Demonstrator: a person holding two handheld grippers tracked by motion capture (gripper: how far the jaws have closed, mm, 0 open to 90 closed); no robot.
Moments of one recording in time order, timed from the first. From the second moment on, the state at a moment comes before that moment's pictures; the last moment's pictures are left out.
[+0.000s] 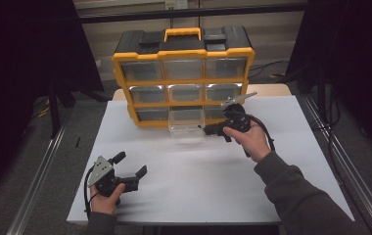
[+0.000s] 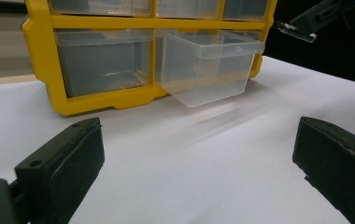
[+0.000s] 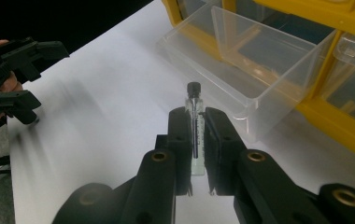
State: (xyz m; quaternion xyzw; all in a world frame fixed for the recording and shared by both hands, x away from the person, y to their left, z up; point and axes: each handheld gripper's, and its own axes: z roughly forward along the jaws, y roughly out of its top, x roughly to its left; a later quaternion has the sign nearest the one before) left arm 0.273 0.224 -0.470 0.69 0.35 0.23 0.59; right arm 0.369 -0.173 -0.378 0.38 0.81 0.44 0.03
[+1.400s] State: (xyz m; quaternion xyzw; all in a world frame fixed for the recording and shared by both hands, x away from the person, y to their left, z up) left arm 0.273 0.225 -0.470 0.69 0.35 0.23 0.59; right arm 0.388 -0.164 -0.368 0.38 0.81 0.44 0.05
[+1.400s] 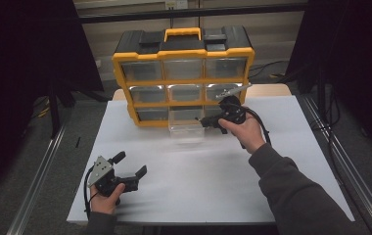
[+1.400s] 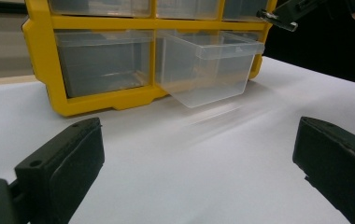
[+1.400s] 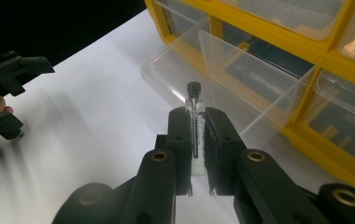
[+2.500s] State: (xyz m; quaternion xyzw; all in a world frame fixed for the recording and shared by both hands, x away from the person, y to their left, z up) left arm 0.273 0.225 -0.469 0.69 0.35 0.23 0.59; right arm 0.404 -0.151 -0.366 0.38 0.82 0.43 0.06
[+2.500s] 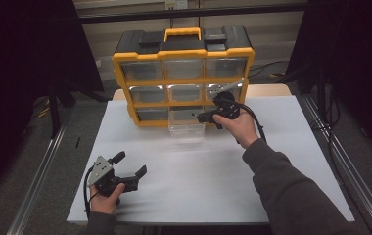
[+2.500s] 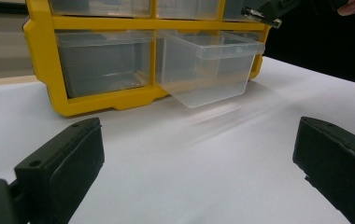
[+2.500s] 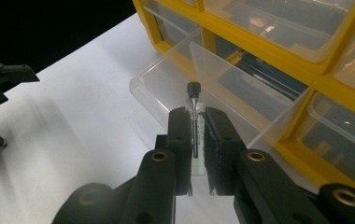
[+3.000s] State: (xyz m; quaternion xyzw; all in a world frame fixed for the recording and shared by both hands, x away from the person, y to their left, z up) left arm 0.274 0.225 -0.469 0.69 0.35 0.24 0.59; right arm 0.413 -0.148 -0.368 0.39 0.81 0.43 0.07
